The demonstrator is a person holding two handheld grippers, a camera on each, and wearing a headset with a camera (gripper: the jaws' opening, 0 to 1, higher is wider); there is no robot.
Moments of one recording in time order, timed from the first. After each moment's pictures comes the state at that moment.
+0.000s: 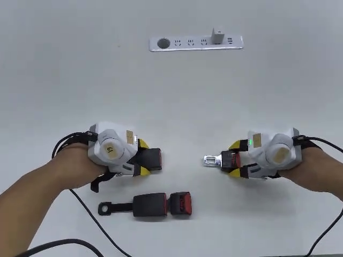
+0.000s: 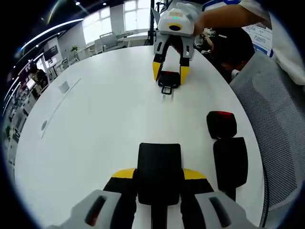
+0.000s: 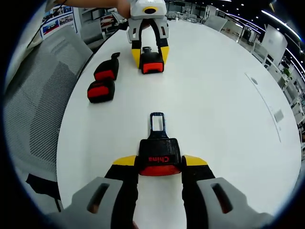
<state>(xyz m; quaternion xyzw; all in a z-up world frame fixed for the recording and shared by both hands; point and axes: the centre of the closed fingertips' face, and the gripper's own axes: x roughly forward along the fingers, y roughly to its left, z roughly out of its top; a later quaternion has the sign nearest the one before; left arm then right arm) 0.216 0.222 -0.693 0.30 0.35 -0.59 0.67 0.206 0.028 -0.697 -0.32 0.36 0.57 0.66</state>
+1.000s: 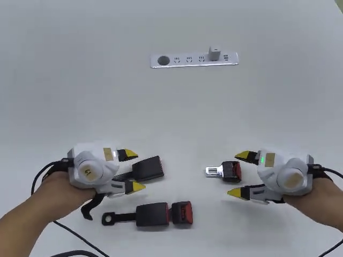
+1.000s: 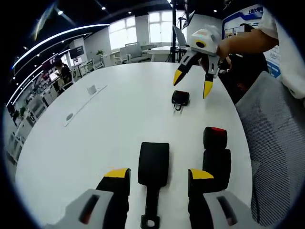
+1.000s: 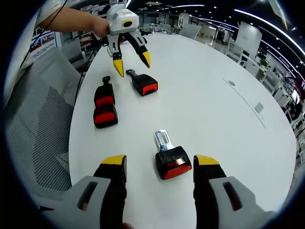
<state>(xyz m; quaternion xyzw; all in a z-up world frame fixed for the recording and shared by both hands) 0.198 0.252 -0.637 0.23 0.31 -0.52 0.77 0.178 0.041 -0.643 -0.25 0.32 0.50 0.76</state>
